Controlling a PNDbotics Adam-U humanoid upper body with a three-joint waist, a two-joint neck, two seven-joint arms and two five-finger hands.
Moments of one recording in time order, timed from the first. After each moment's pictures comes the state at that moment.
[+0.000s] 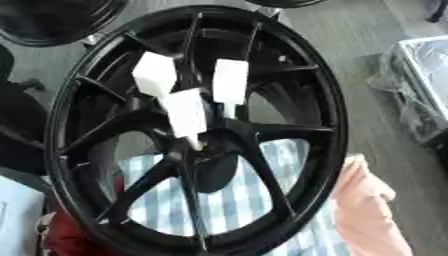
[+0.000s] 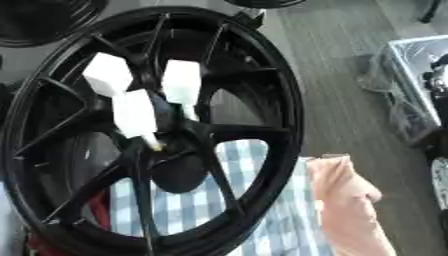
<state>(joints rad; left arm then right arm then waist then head) -1.27 0.79 -0.44 -1.60 0.06 -0.30 -0.82 0.00 -0.46 -0.41 -1.84 -0.19 -0.07 -0.34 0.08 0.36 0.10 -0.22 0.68</state>
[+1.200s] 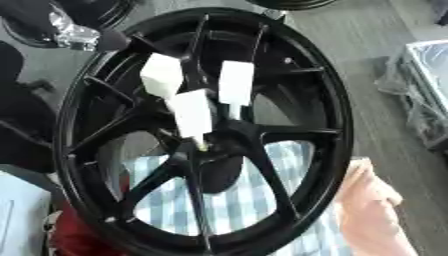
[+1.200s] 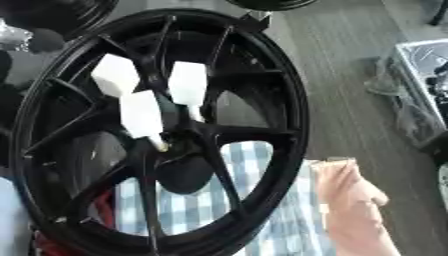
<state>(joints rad) -1.33 0.63 -0.58 -1.29 -0.35 -0.46 -0.66 0.00 -0.46 -0.40 -1.84 -0.19 -0.07 -0.32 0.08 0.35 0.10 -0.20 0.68</state>
